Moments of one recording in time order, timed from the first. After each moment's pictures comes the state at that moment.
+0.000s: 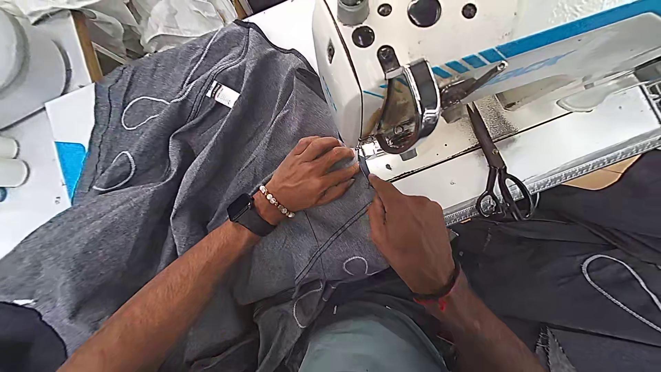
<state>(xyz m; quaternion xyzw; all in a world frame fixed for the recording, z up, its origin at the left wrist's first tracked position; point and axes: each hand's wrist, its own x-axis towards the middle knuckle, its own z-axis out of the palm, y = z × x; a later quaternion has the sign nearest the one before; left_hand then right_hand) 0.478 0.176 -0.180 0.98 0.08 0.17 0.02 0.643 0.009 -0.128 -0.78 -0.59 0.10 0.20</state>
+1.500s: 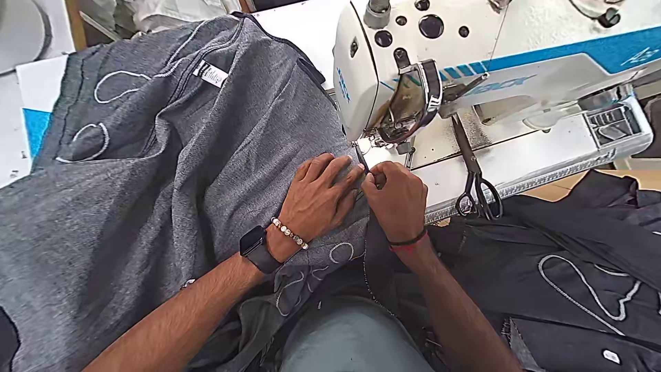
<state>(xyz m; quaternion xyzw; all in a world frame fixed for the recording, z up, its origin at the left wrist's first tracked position) 0.487 0.100 -0.184 0.94 0.31 0.12 0.08 0.654 0.031 -0.158 -0.82 -0.52 0.09 0.22</state>
